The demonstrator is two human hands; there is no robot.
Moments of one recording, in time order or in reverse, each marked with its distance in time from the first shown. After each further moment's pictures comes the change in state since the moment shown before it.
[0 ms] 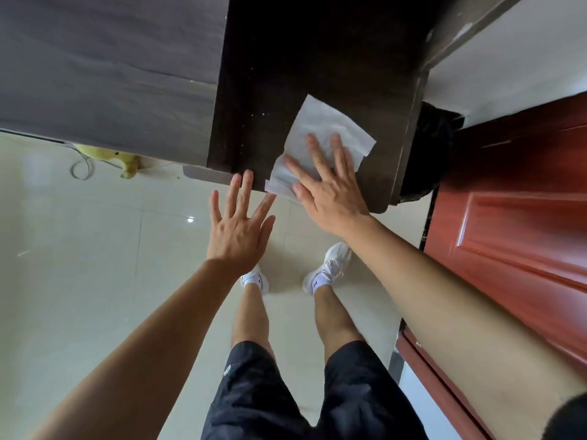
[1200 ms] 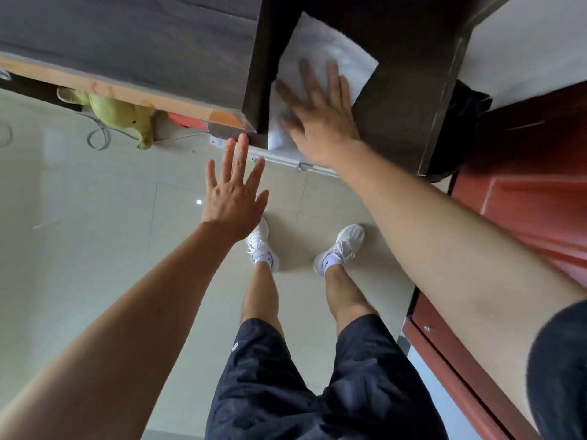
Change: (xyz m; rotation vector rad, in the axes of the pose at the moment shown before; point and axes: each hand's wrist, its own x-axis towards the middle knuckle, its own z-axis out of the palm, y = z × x) left_hand -0.018 -0.034 -0.013 0.053 -0.105 -0.099; right_hand 0.063 -0.045 -0.030 0.005 0.000 0.020
